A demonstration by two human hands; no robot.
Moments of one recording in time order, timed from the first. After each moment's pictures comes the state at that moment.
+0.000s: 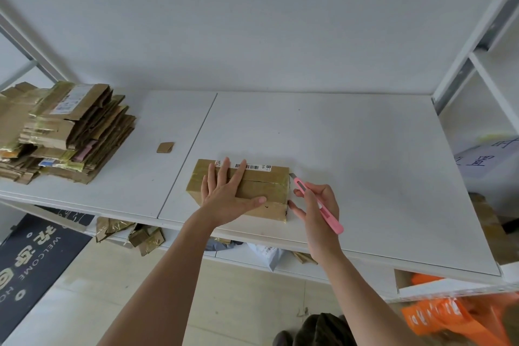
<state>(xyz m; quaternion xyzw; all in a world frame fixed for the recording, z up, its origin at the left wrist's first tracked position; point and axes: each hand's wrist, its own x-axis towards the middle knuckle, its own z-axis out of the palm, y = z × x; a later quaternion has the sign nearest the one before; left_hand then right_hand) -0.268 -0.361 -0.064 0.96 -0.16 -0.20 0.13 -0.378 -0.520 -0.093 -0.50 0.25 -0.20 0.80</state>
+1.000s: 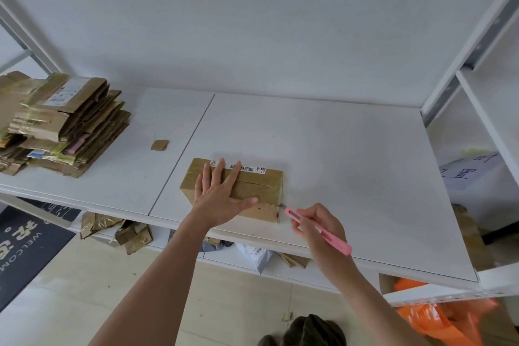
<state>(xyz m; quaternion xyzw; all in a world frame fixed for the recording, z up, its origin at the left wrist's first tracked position) -0.269 -0.357 -0.072 0.97 -0.17 -0.16 0.11 -0.425 -0.548 -0.095 -0.71 0.12 -0.11 0.68</state>
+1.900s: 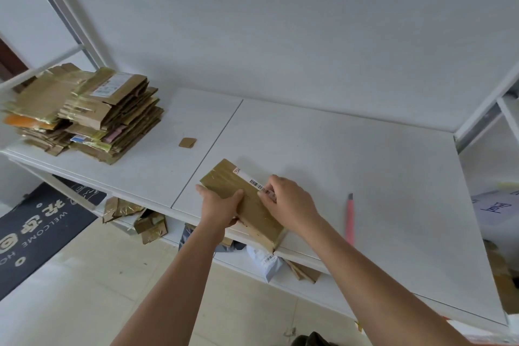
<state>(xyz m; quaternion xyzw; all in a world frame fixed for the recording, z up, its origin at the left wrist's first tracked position) -0.290 -0.342 -0.059 0.75 0.26 -0.13 0.59 -0.311 -0.503 -0.066 -0.97 -0.03 0.01 0.26</state>
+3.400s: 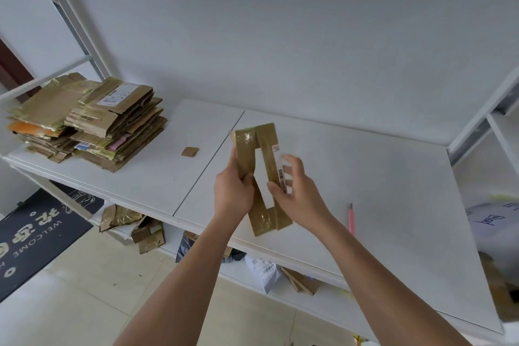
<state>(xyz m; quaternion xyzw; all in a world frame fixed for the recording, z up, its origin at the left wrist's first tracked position) -0.280 -0.364 -0.017 0.89 -0.01 0.06 0.45 -0.323 -0.511 -0.014 -0.85 0.00 -0.02 0.52</state>
